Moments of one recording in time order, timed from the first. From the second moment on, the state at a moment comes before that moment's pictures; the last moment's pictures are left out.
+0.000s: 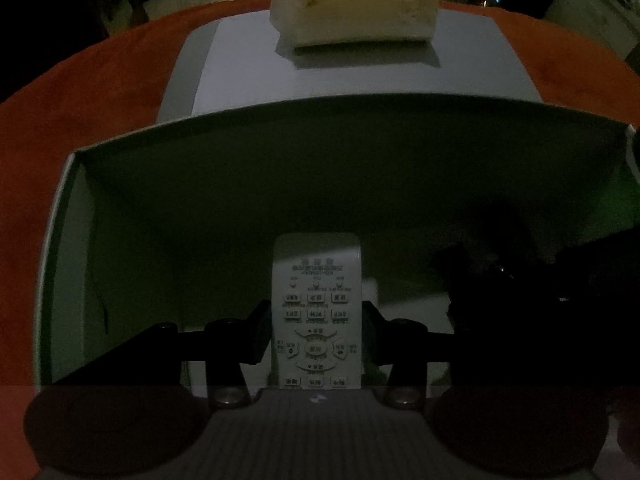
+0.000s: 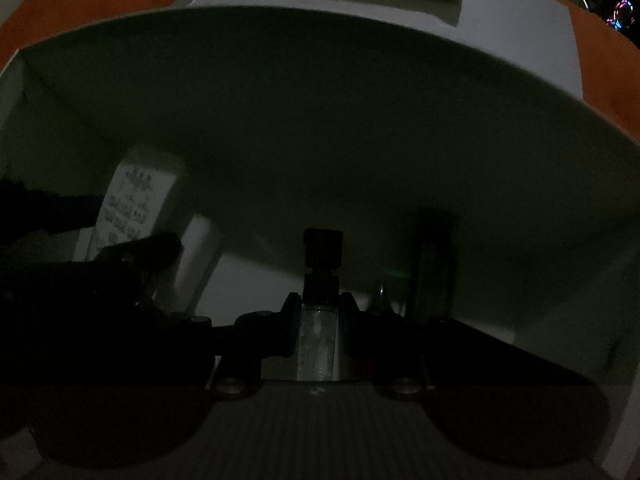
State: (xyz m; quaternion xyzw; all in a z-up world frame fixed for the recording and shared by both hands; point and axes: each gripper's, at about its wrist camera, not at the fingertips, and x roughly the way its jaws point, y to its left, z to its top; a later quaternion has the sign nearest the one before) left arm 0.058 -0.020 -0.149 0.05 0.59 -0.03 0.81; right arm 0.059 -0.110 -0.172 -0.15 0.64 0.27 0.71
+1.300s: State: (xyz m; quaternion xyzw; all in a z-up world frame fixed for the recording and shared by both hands) left arm 0.180 0.000 -0.006 -0.04 0.53 -0.02 0.85; right arm 0.204 -0.154 0.035 -0.01 0.56 0.23 0.80
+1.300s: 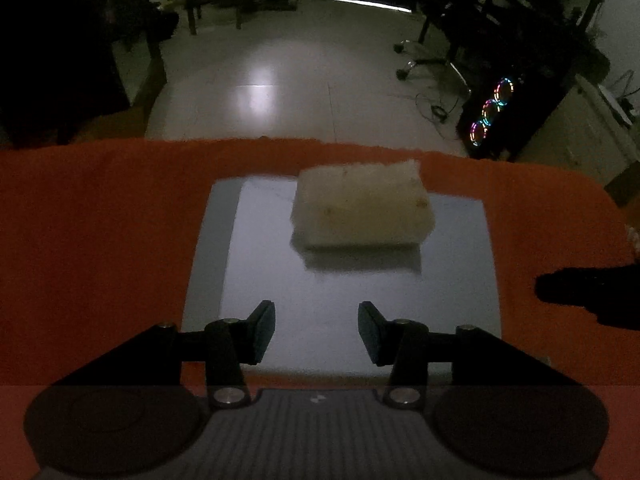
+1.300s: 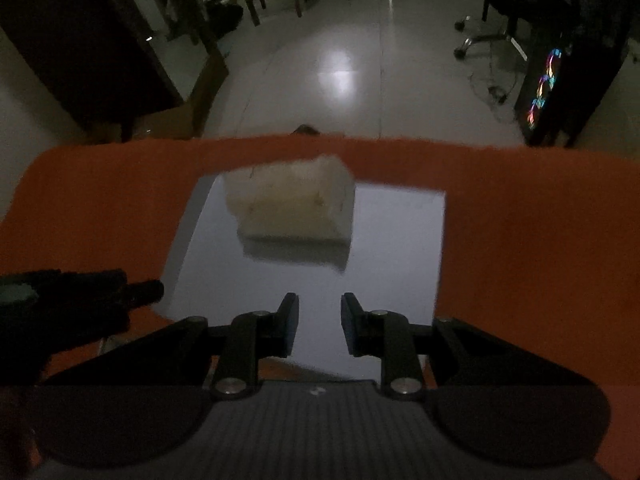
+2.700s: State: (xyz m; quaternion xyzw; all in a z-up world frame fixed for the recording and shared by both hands) left arm 0.293 0.013 -0.120 -0.12 0.51 -0.03 0.85; right arm 0.313 -0.101 -0.097 0.08 0.57 0.18 0.80
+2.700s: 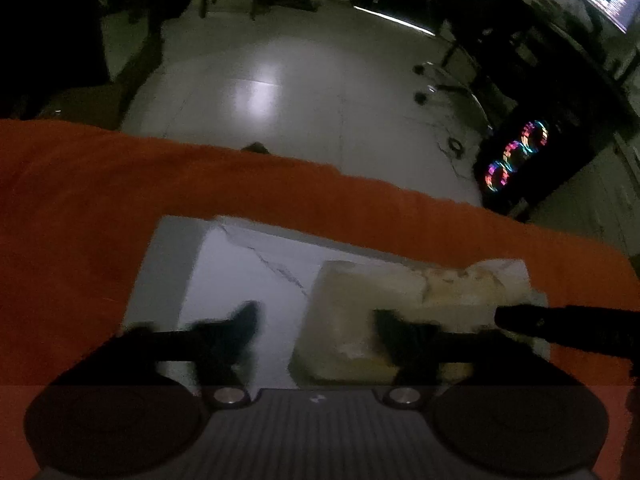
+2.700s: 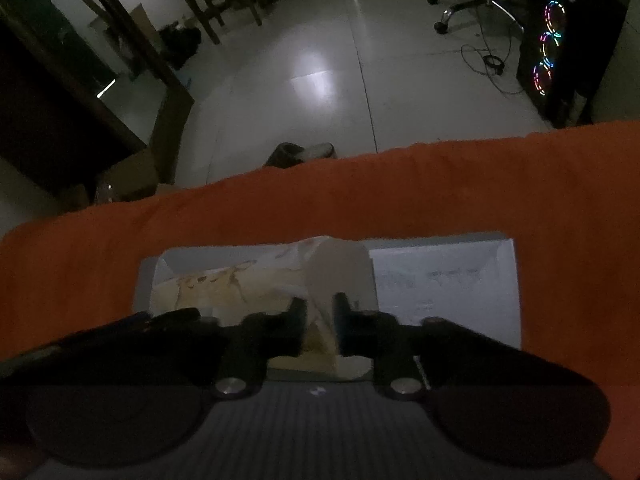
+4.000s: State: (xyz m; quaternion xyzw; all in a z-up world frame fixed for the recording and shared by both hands) left arm 0.171 -0.001 -0.007 -0.07 0.50 -0.05 0.86; right arm 0.196 -0.126 0.019 0.04 0.55 0.21 0.81
